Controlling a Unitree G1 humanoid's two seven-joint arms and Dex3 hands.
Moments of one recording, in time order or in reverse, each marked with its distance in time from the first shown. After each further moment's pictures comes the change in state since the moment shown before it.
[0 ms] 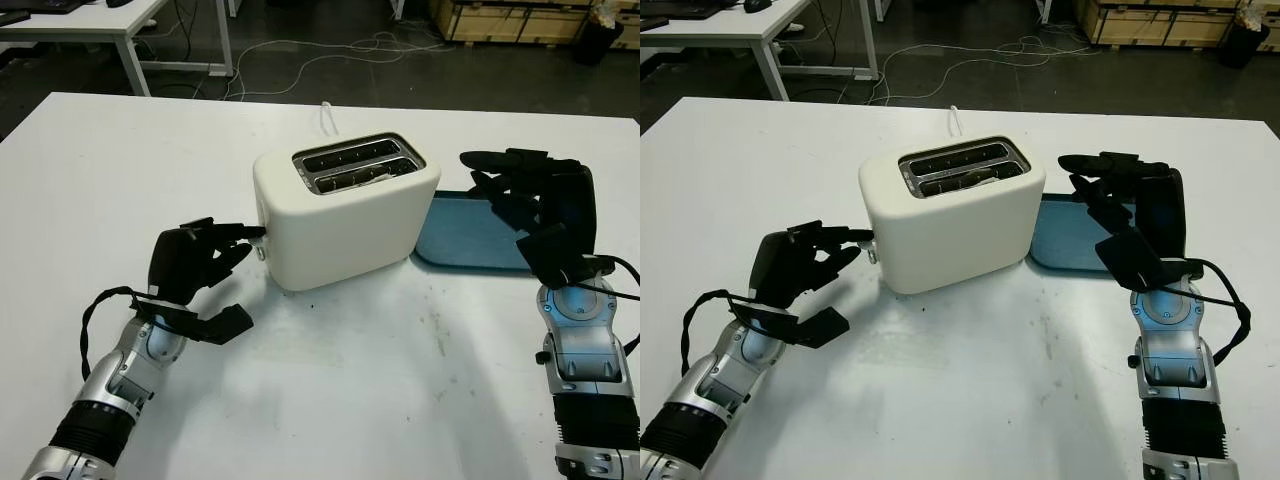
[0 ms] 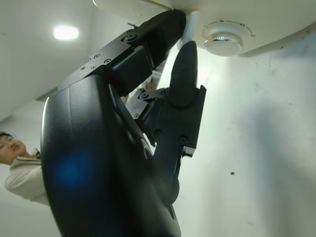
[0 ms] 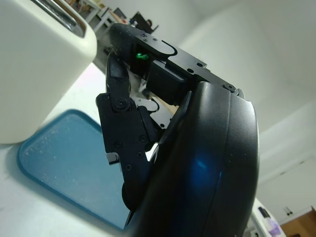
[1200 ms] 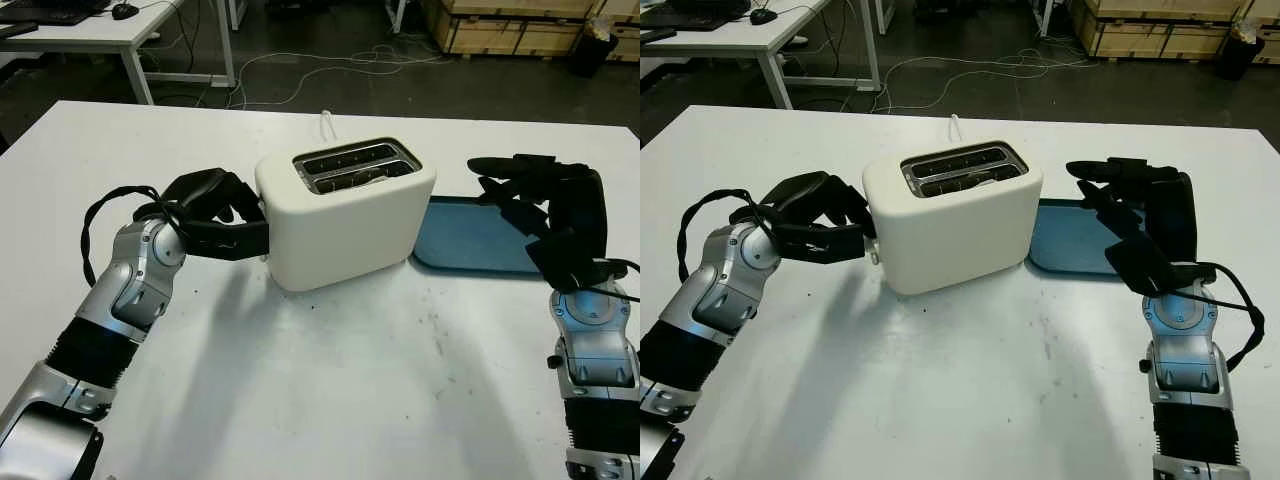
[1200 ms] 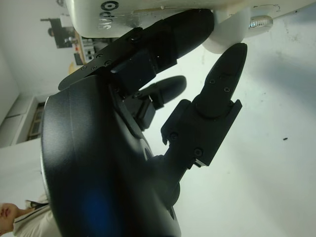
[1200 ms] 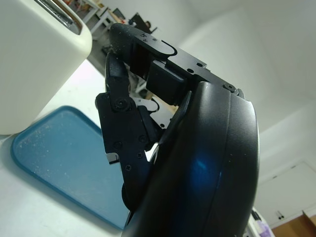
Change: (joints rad) left arm -0.285 0.014 -0.116 -0.126 0.024 0.632 -0.627; right arm 0.023 -0.031 -0.025 0.000 0.000 -0.006 0.033
